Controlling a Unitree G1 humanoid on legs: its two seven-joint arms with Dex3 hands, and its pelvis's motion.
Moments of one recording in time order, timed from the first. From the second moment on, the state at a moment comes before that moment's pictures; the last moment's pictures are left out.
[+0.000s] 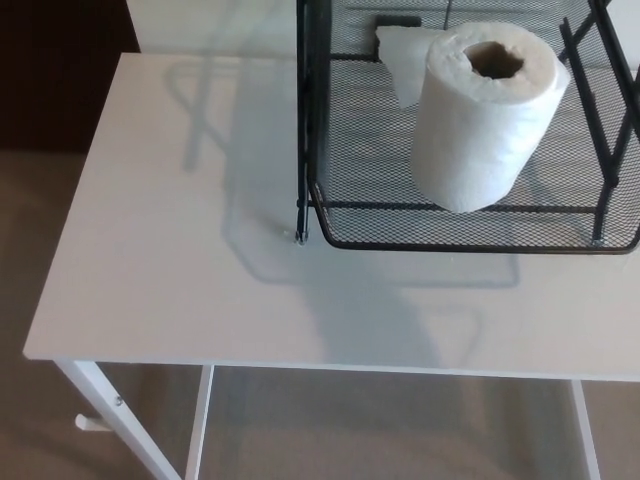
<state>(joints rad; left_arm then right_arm) 0.17 0.73 0.35 1.22 -0.16 -0.03 -0.26 -1.69 -0.97 0.23 0.70 -0.52 0.05 1.28</state>
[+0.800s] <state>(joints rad) 0.14 0.73 0.34 1.22 -0.16 -0.03 -0.26 -0.79 -1.23 -0.46 0.72 -0.46 -0.01 1.16</state>
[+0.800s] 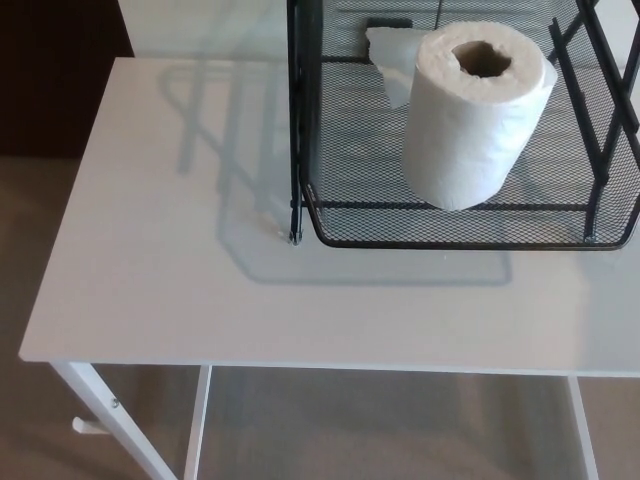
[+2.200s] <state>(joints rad) 0.13 0.73 0.32 1.24 -0.16 -0.03 -0.26 -0.16 -0.56 -1.00 1.12 -0.27 0.07 0.61</state>
